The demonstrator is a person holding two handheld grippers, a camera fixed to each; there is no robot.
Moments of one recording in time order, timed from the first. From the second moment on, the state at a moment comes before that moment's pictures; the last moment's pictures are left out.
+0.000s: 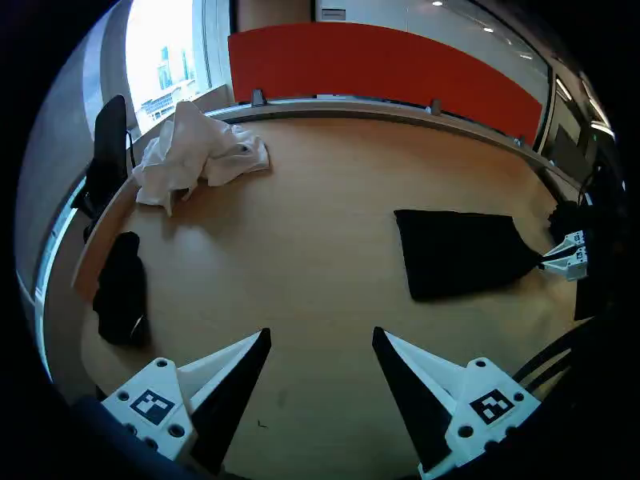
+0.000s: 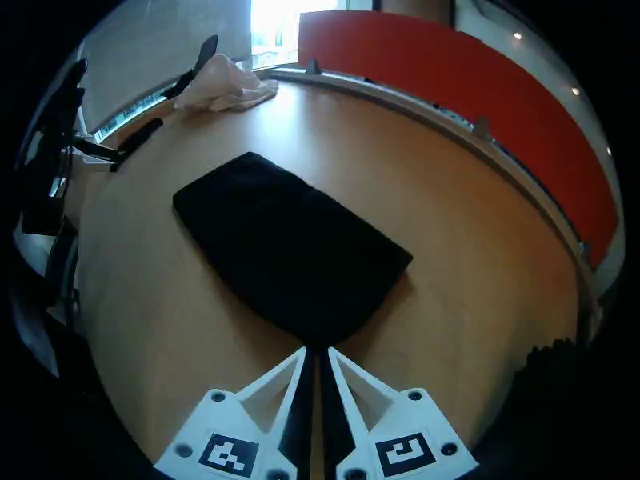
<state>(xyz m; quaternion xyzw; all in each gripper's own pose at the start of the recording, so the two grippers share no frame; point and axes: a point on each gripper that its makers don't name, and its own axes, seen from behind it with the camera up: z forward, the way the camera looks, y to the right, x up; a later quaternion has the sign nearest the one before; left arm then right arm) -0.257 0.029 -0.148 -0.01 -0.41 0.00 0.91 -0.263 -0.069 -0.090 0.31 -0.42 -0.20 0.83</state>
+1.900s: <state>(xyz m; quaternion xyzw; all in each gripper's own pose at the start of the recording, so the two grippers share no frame) -0.239 0.038 -0.134 -0.02 -0.39 -0.01 0.92 -0.155 -0.134 -0.059 0.37 -0.31 -0.26 0.84</state>
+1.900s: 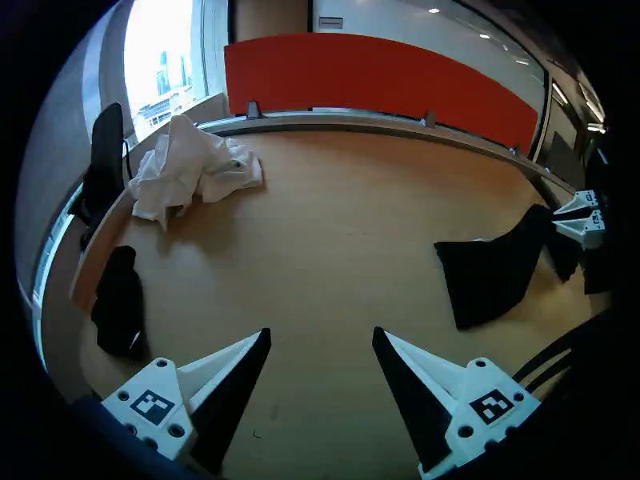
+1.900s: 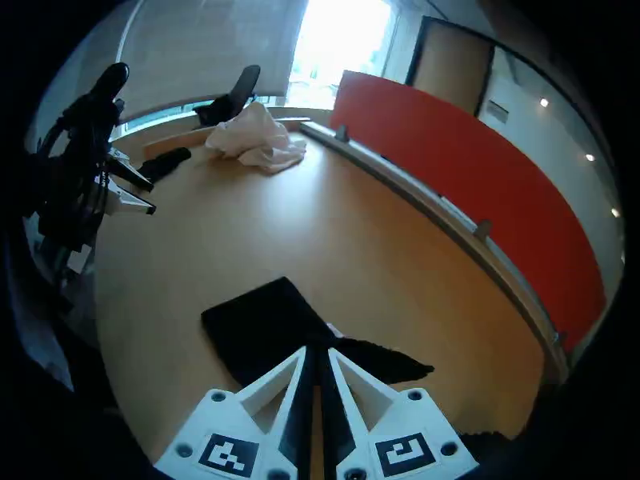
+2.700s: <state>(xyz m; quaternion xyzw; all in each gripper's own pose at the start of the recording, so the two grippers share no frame) -0.231 0.010 -0.148 0.01 -0.39 -0.03 0.92 -0.219 -0.215 -0.087 0.46 -0.35 -0.26 0.77</state>
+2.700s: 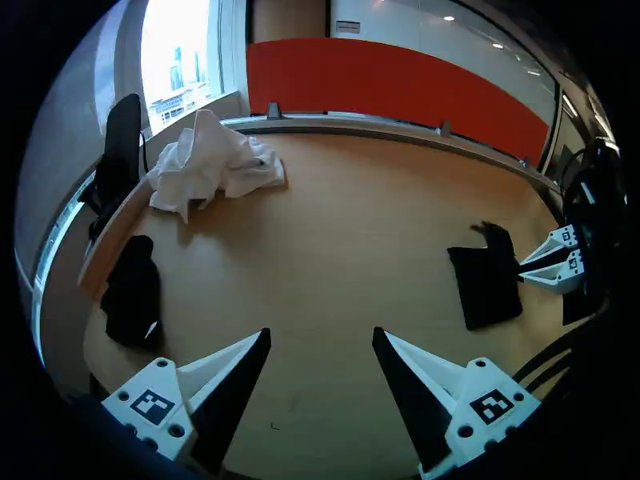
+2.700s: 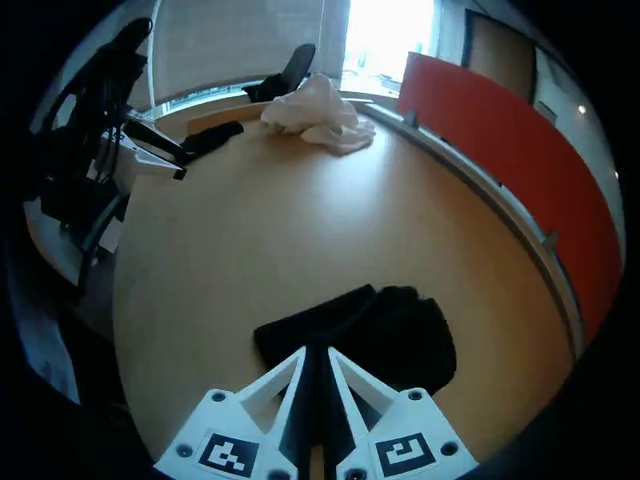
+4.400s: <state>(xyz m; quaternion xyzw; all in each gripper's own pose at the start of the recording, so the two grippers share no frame) -0.228 0.008 -0.153 0.02 -0.38 -0.03 0.92 -0.263 -0.149 -0.115 0.39 -0.42 -0.24 0.79</state>
